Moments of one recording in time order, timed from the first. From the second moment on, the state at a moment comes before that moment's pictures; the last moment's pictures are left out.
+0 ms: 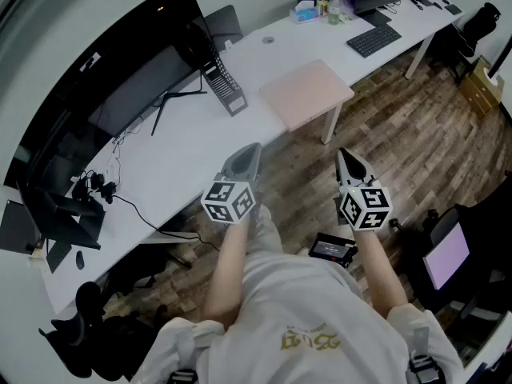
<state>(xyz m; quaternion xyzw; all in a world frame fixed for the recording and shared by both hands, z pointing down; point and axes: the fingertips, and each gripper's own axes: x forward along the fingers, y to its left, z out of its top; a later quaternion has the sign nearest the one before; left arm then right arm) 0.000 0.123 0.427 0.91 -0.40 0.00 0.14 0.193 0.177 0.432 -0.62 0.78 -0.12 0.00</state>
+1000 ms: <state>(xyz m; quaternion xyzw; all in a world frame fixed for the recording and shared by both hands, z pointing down) 0.058 0.093 0.429 0.92 -0.35 0.00 0.17 0.239 0.162 0.448 -0.61 0.76 -0.22 0.10</state>
